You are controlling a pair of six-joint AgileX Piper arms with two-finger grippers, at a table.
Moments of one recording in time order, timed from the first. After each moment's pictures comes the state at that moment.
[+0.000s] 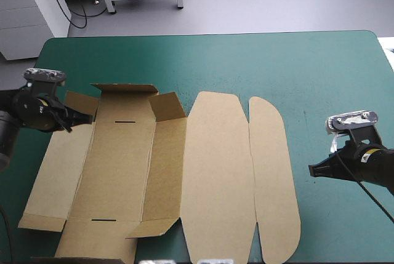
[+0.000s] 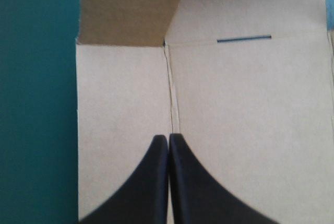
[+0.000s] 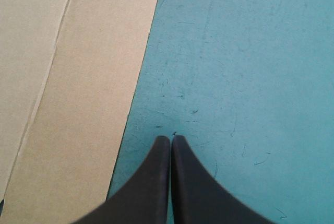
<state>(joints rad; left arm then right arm) 0.06 1.27 -1.23 -0.01 1.06 0.12 0.03 0.88 -0.93 0.09 1.08 -0.20</state>
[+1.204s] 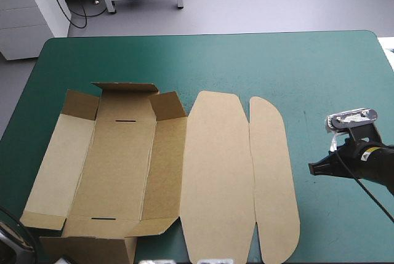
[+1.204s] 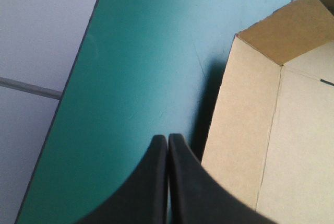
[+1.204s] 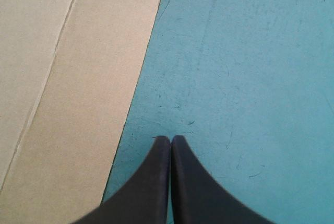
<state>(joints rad) 0.95 1.36 -1.34 -0.54 1.24 0.66 0.03 0.88 -0.93 0.09 1.05 -0.23</state>
